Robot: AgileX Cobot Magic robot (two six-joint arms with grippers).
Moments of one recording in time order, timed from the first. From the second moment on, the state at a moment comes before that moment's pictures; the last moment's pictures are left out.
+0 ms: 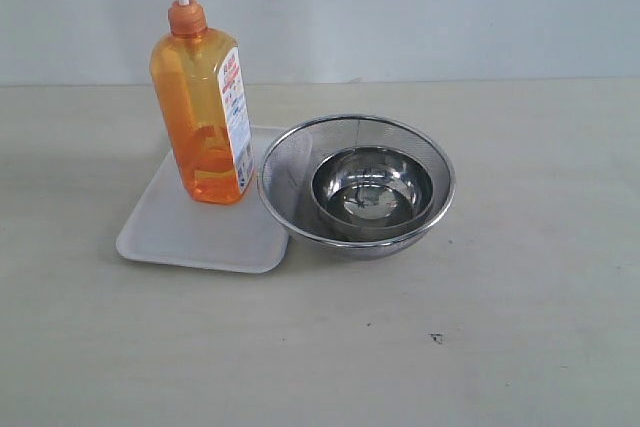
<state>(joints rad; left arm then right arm) -0.30 0.26 -0.57 1.04 0.77 -0.76 0.01 1.77 -1.64 -1.76 -0.76 1.50</state>
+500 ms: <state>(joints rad) -0.30 0.26 -0.57 1.04 0.77 -0.76 0.01 1.15 -1.09 -1.75 0.05 1.83</state>
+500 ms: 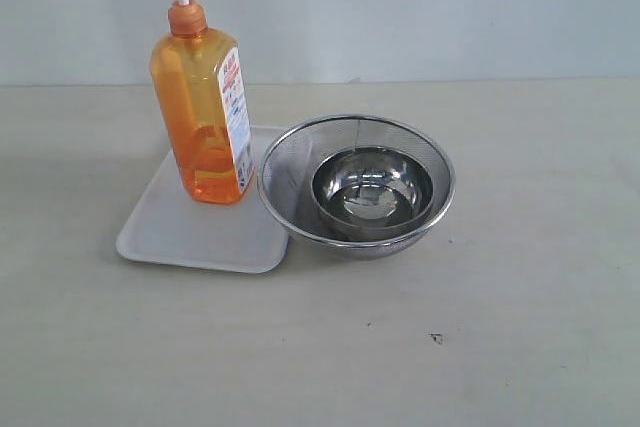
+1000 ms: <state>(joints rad) -0.30 0.26 -0.57 1.04 0.77 -0.76 0.01 0.82 -0.65 -1.74 0.05 1.83</state>
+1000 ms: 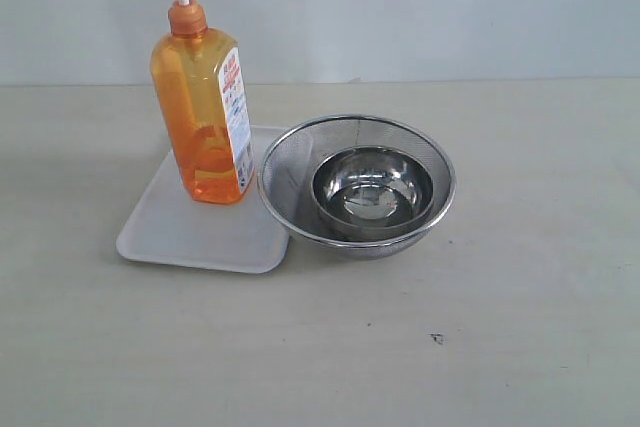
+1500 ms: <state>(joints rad) -0.30 0.26 -0.57 1.04 0.77 -0.76 0.01 0.47 -0.47 -0.24 0.20 0.20</state>
